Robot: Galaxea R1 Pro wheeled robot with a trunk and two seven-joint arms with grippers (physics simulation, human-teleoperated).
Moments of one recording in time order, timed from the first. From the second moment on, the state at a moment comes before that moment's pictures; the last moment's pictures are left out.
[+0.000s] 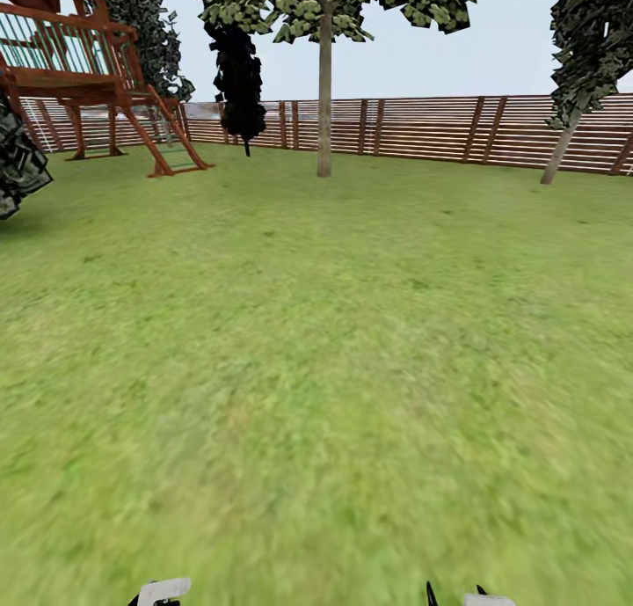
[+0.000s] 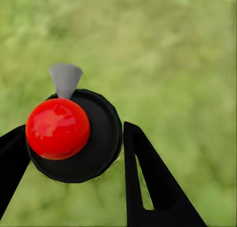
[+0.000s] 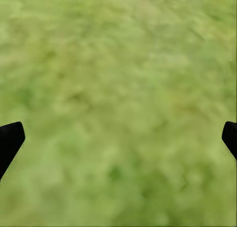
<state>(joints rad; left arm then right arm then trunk) -0.33 0.05 0.33 -0.15 -0.24 -0.44 0.09 -0.32 -0.04 -0.22 -0.03 0.17 -0.80 -0.02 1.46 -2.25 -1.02</state>
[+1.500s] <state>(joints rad) -0.33 0.05 0.33 -0.15 -0.24 -0.44 0.09 -0.32 -0.04 -0.22 -0.03 0.17 -0.80 -0.02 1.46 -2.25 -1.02</state>
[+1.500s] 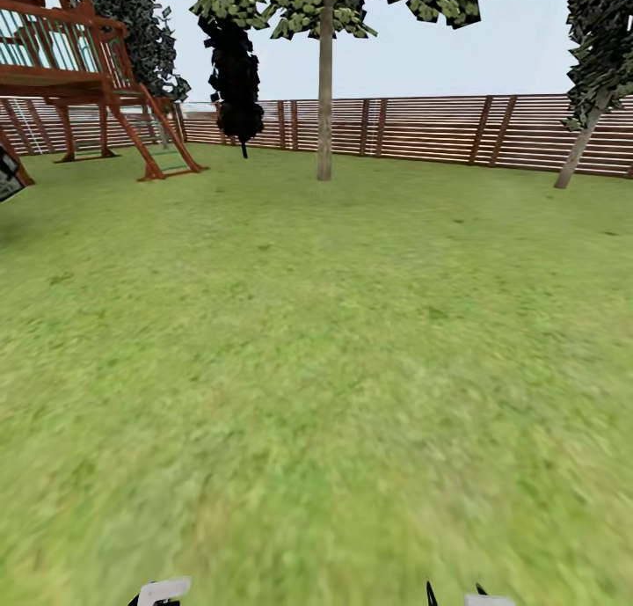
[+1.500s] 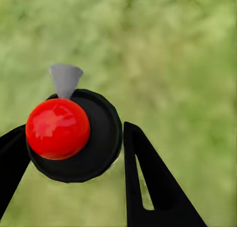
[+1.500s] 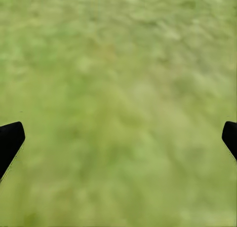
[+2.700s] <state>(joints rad) -0.33 0.05 0.33 -0.15 -0.24 -0.44 0.09 -0.32 -0.04 -0.22 -0.03 0.17 -0.80 -0.03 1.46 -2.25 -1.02</state>
